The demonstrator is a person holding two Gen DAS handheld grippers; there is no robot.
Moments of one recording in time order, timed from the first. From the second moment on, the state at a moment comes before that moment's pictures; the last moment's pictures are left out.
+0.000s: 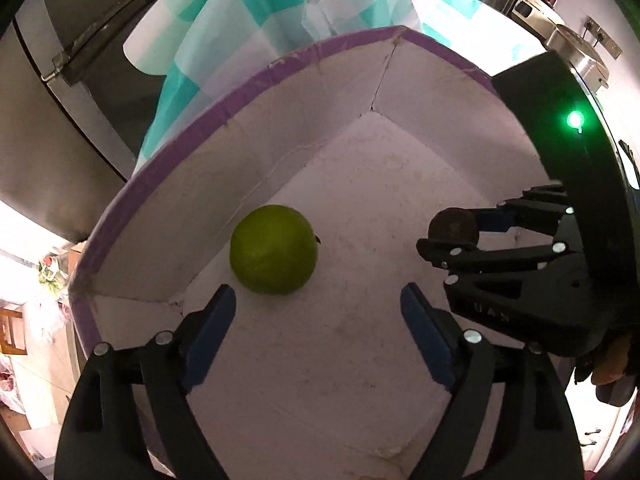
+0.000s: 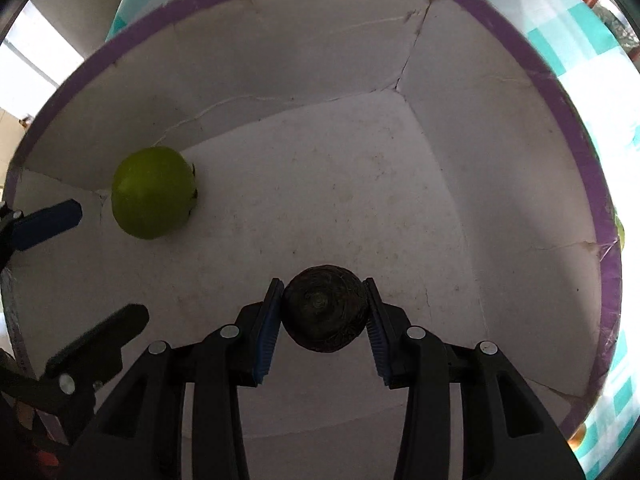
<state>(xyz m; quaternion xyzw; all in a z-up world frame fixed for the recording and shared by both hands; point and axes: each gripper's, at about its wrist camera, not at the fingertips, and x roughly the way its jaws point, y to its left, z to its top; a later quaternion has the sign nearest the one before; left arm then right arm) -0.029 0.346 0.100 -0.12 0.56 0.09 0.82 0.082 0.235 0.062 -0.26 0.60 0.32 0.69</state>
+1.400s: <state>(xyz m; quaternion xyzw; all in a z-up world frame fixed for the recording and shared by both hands) -0.109 0.173 0.261 0.06 0.34 -0.09 0.94 -0.110 -0.060 0.235 0.09 0.33 0.02 0.94</state>
